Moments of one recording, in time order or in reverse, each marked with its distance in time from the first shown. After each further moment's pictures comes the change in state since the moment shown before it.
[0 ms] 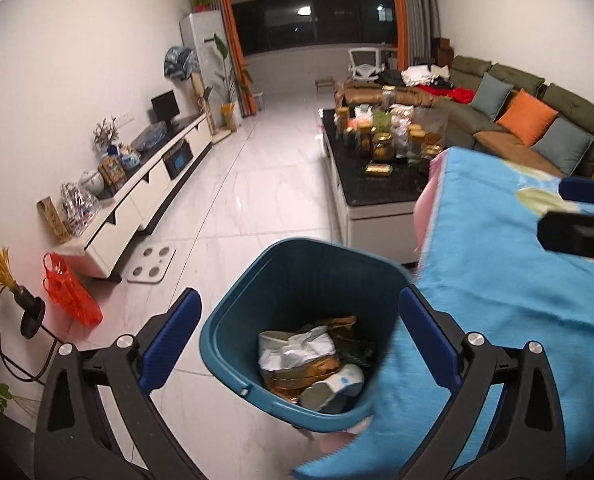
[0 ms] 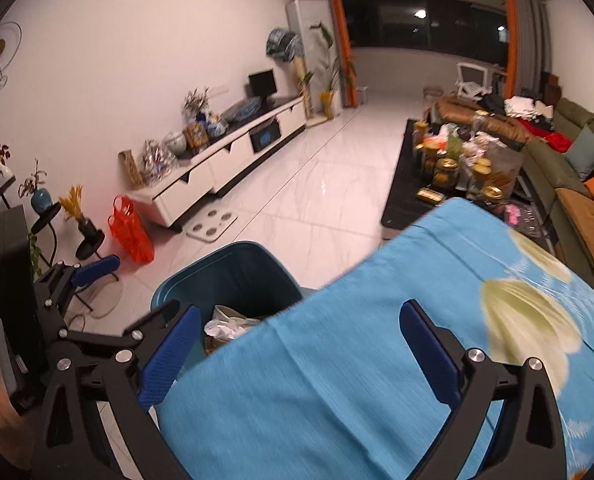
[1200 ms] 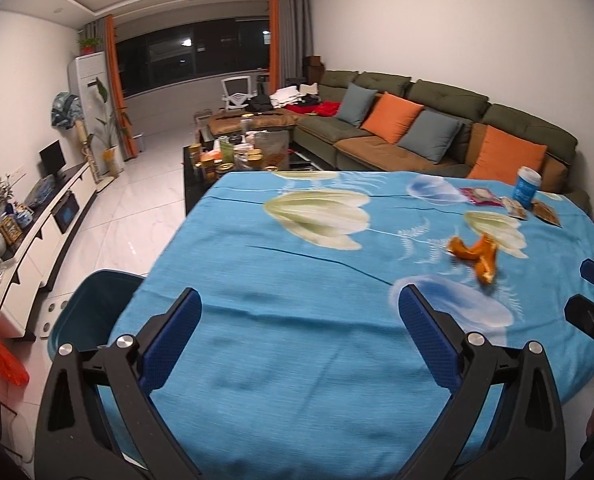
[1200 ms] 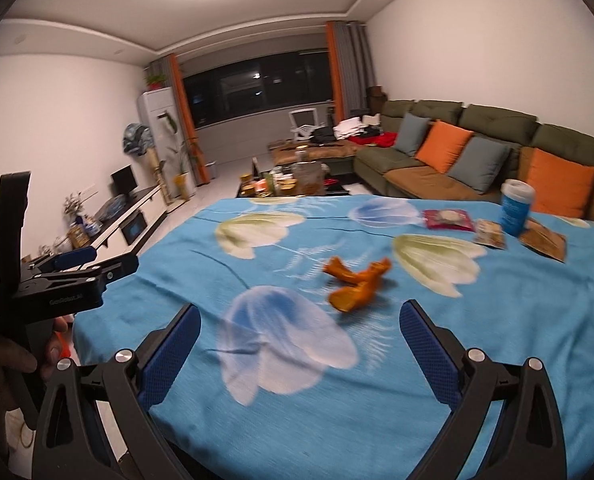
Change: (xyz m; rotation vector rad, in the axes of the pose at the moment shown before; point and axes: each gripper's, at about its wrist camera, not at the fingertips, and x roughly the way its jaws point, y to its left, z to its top) left arm -0.127 -0.196 -0.030 0.183 -0.096 -0.420; right arm -0.238 -0.102 -0.227 0.347 -0.293 -0.447
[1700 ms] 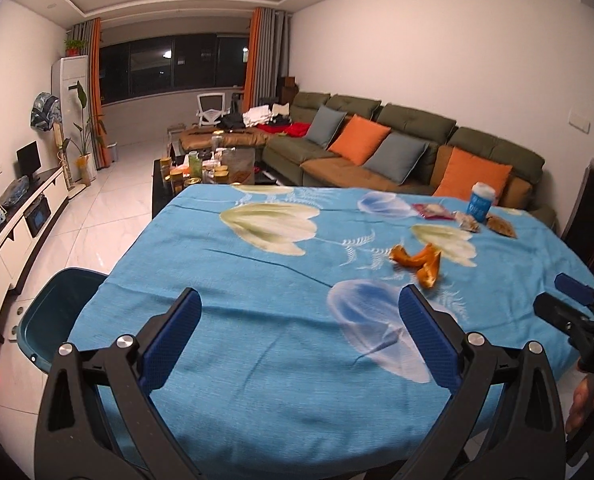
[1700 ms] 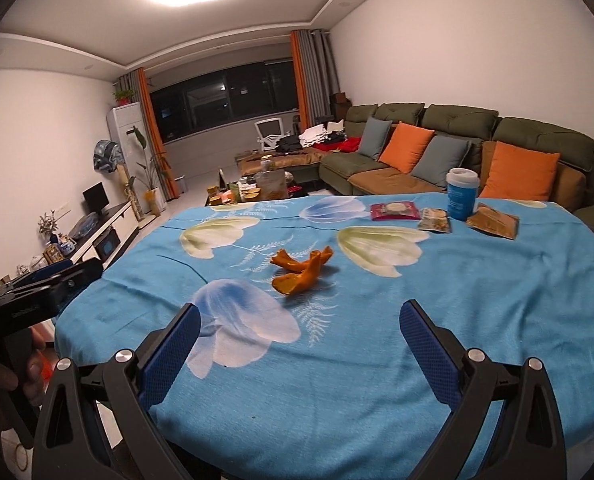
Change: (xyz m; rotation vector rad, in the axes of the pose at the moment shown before) left arm -0.030 -0.020 -0.021 -0.030 -0.093 -0.131; right arm -0.035 -0.026 -0.021 0.050 -0.037 -0.107
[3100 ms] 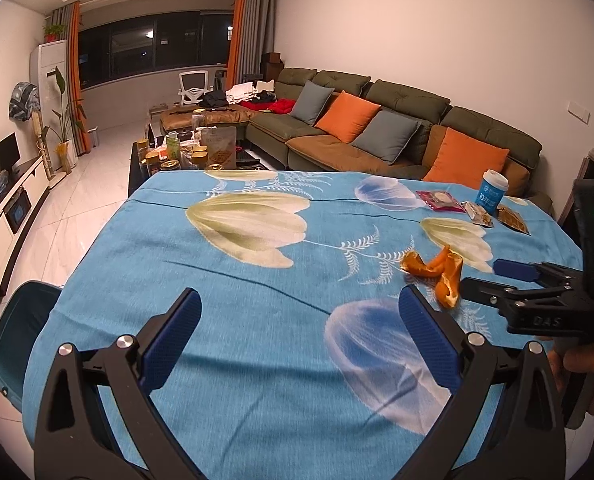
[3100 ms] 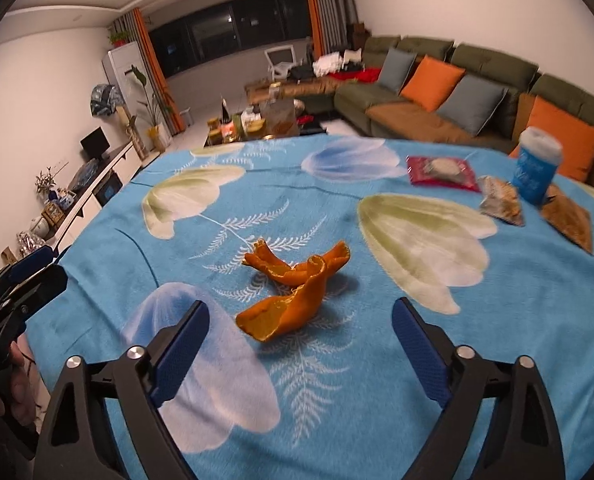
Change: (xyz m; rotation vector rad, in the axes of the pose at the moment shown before) left arm 0.096 -0.001 0.027 0.017 0.103 -0.050; right arm 0.150 -0.013 0.044 -0.018 0.310 0.058
